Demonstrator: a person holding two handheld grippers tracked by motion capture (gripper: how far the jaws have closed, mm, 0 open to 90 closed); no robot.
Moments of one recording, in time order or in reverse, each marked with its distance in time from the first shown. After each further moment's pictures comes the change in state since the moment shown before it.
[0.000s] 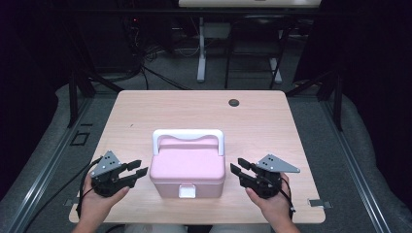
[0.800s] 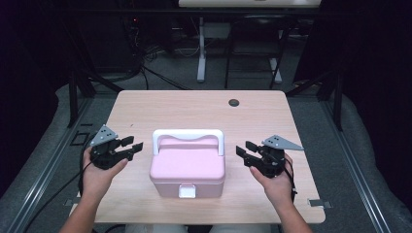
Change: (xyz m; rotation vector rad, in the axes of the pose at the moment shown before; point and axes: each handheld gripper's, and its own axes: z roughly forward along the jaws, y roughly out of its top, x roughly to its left) left arm 0.051 0.038 0.020 -0.006 0.120 -0.091; right arm -0.039 0.028 0.020 0.007 -0.065 0.087
